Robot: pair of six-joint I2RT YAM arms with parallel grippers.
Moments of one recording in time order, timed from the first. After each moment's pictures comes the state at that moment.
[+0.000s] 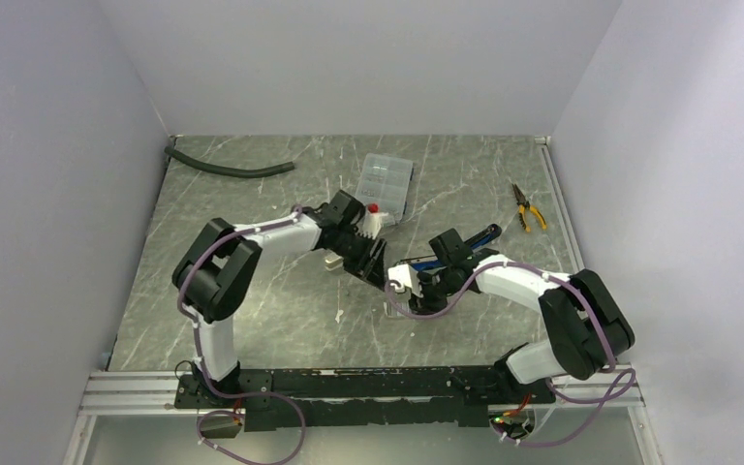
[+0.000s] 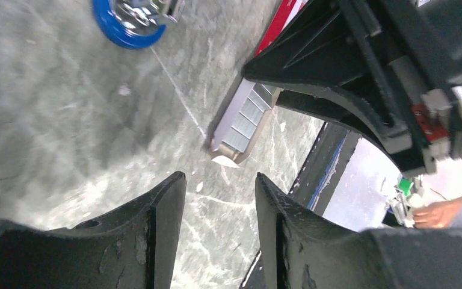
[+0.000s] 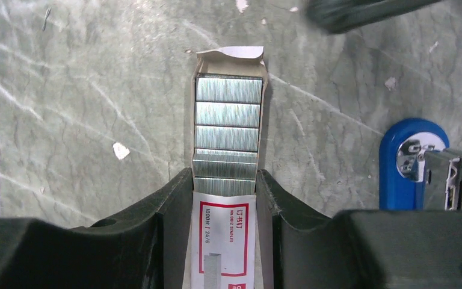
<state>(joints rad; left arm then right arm) -0.68 1.91 1.20 -0.38 0.74 -0.20 0.52 1.42 0.63 -0.39 -0.64 -1.00</state>
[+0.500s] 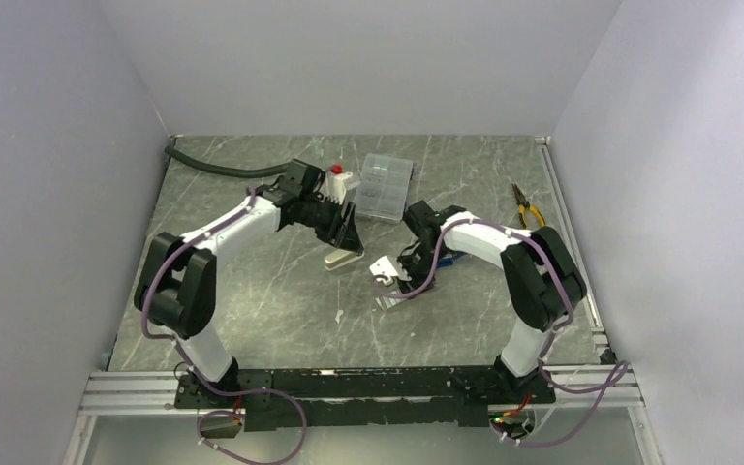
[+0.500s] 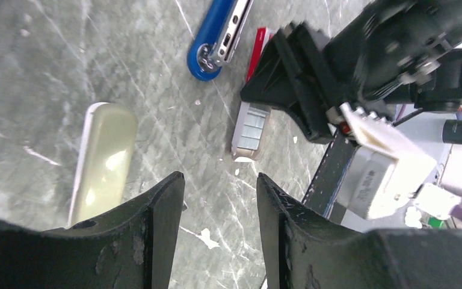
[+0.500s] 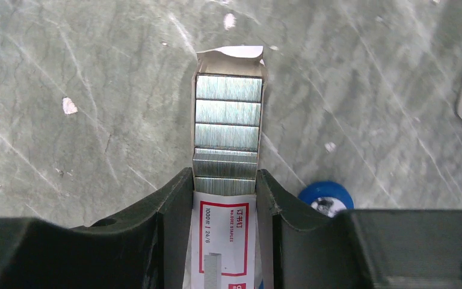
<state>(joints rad) -0.48 1.71 1.23 -0.45 0.75 -0.06 0.54 1.74 1.07 -0.84 -0.62 -1.49</state>
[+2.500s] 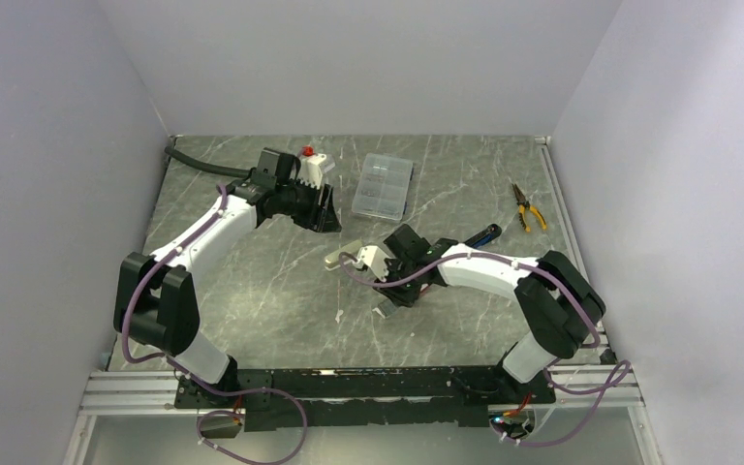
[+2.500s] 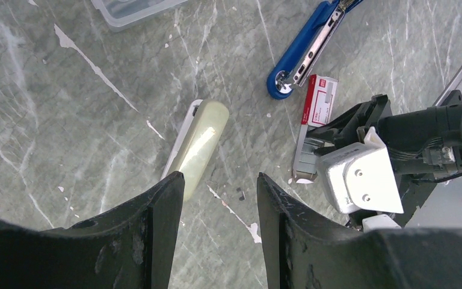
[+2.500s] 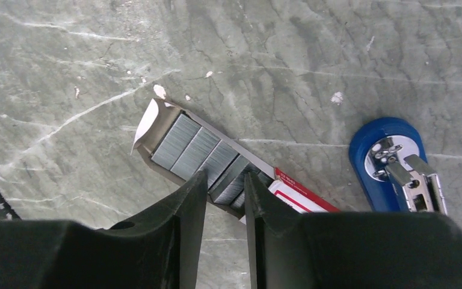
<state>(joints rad) -0.37 1.57 1.23 -0.48 0.55 -0.05 0.77 1.59 0.88 -0.46 -0.26 -0.41</state>
